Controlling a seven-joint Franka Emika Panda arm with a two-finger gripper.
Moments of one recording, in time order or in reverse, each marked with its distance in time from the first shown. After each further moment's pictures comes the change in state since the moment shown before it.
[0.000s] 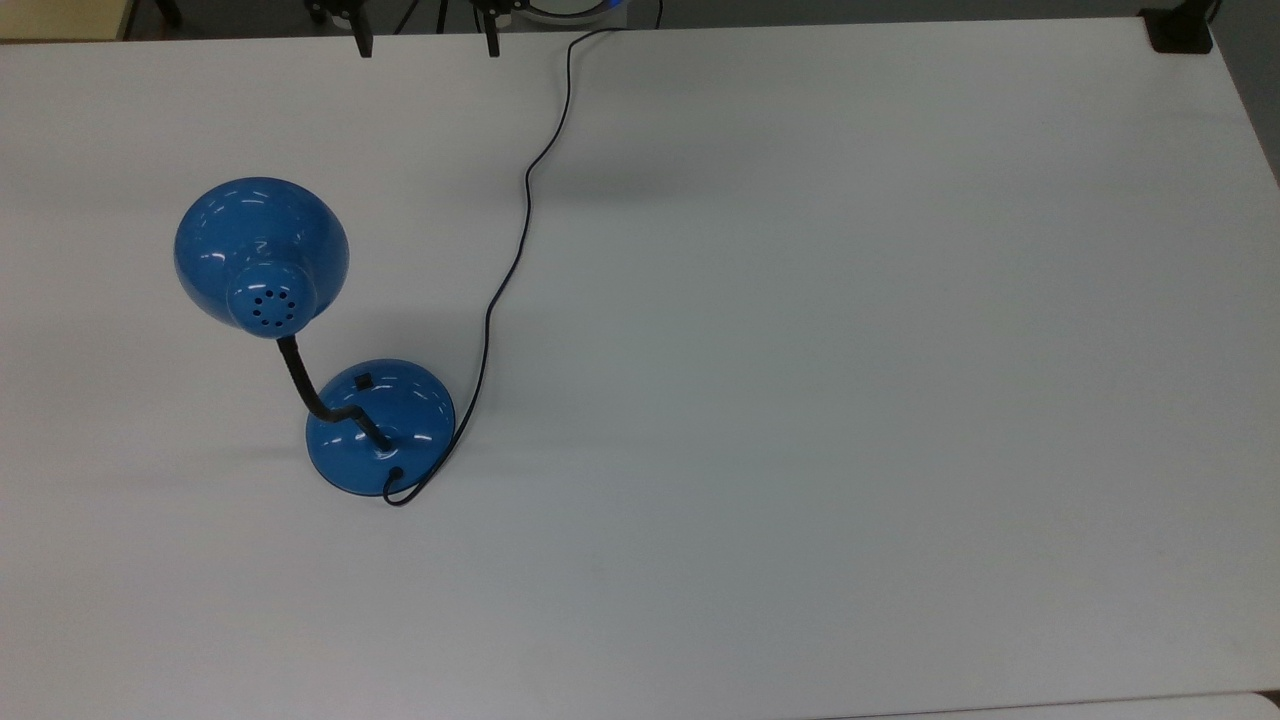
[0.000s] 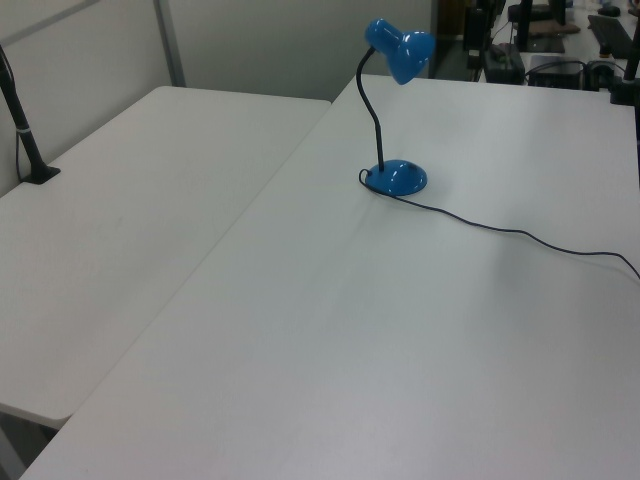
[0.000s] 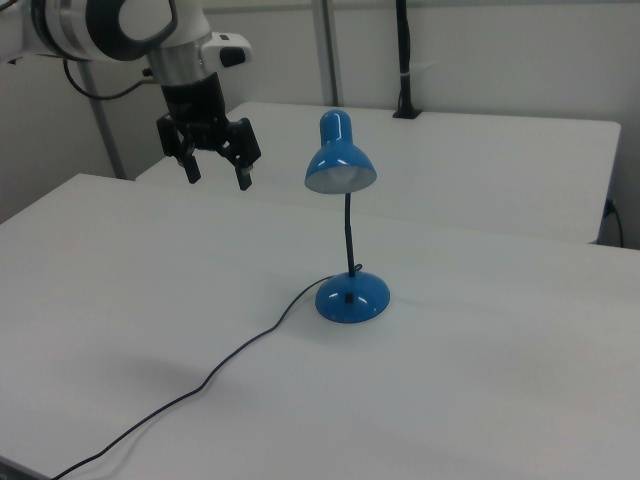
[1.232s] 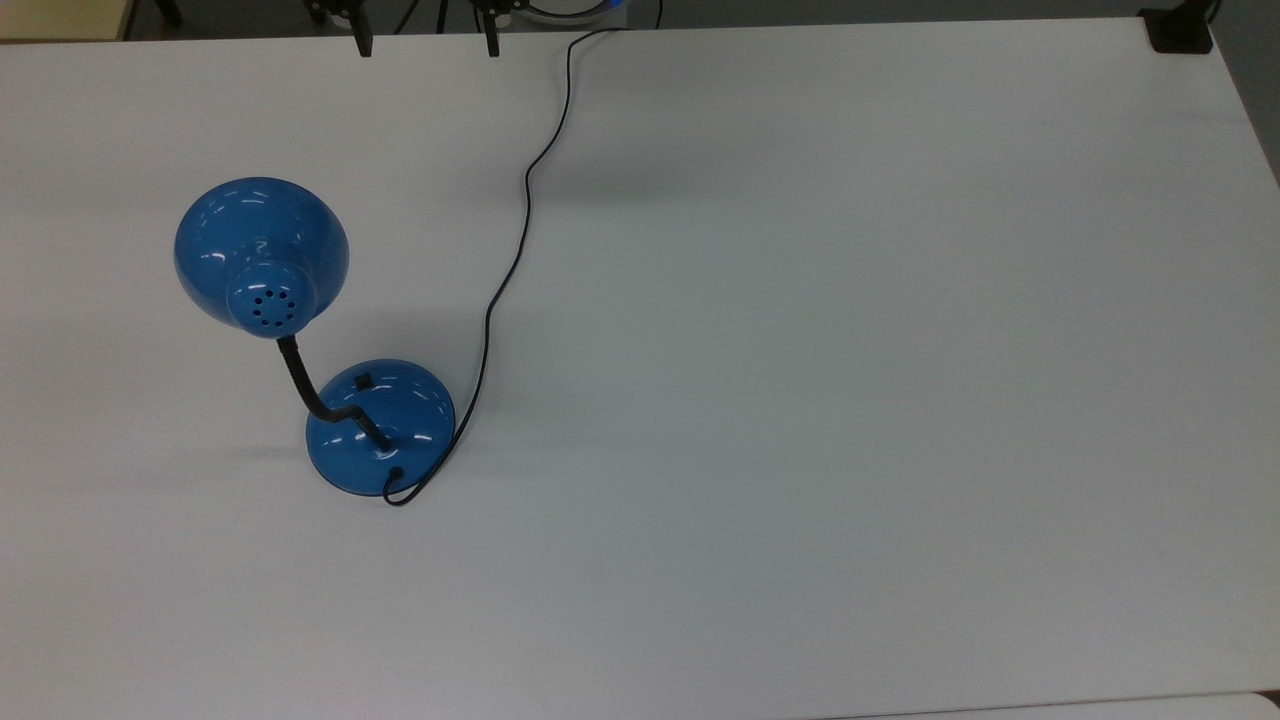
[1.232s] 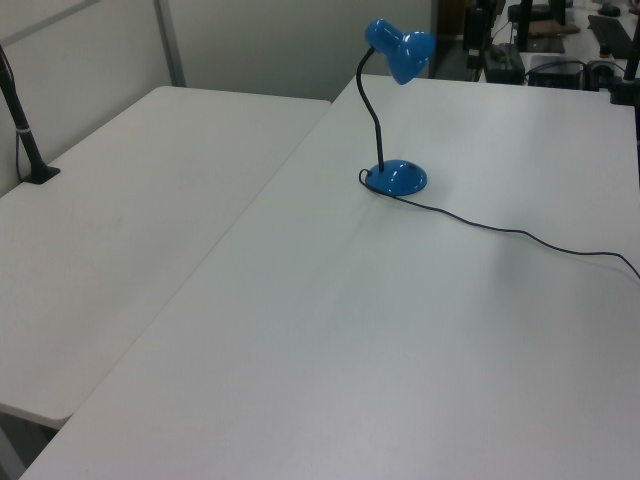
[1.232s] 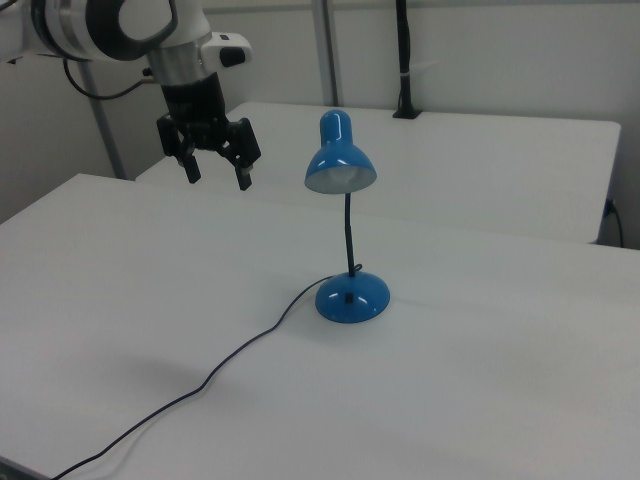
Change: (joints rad) arm 0.000 0.000 0.000 0.000 0.000 -0.001 0.004
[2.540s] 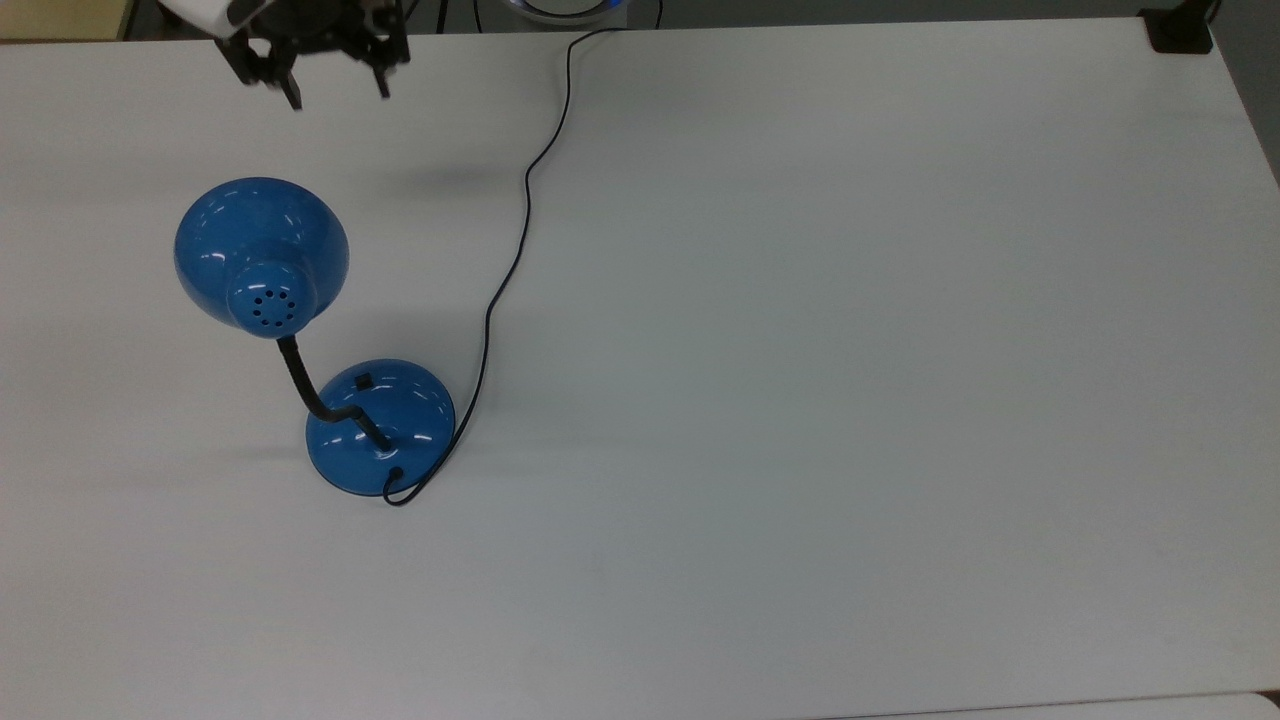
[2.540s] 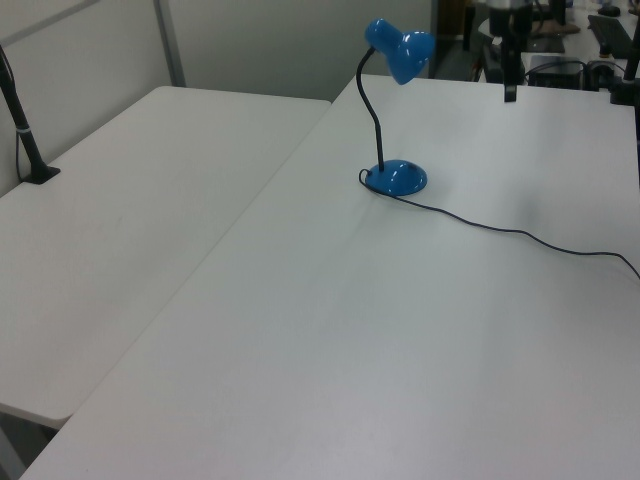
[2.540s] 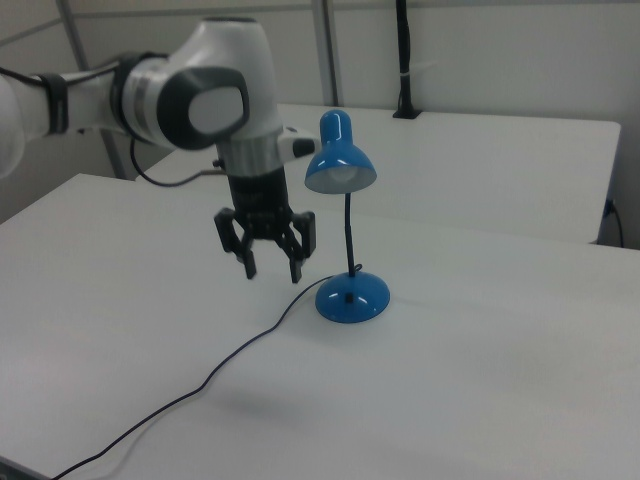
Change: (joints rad) arm -0.169 0.006 -0.006 -0.240 -0.050 0.123 -0.325
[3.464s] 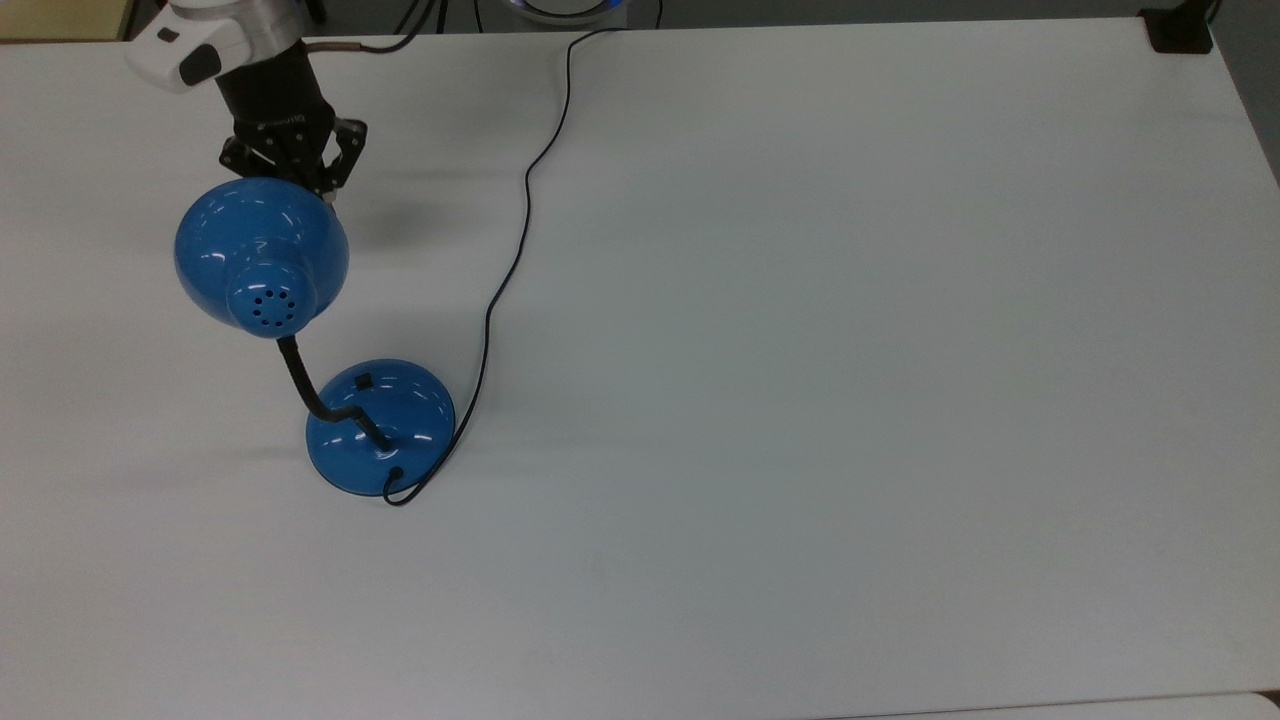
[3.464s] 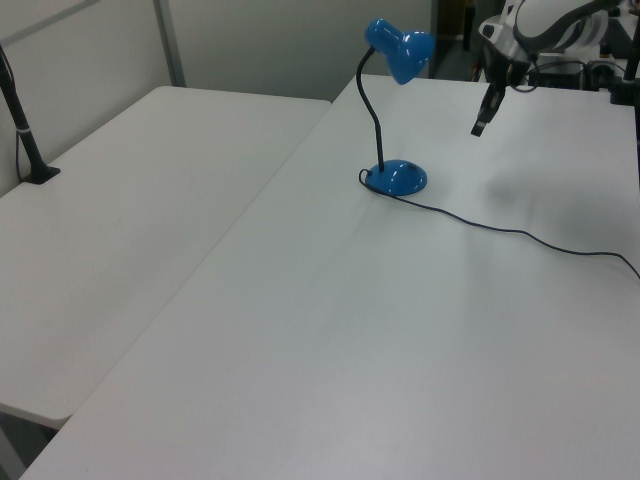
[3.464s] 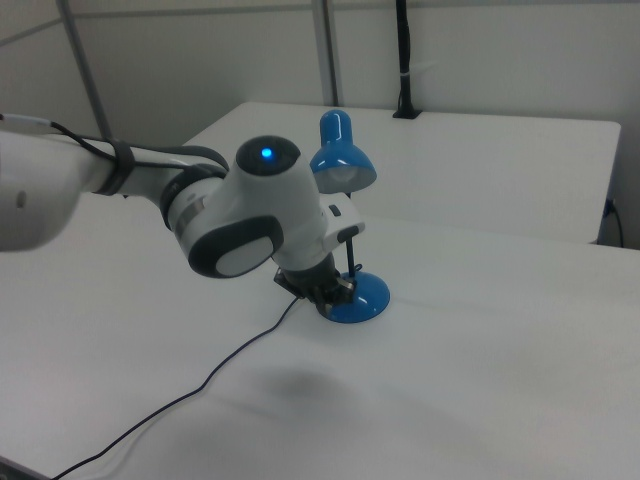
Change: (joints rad) arm -0.108 0.041 -0.001 -0.309 0.414 0.677 -0.279
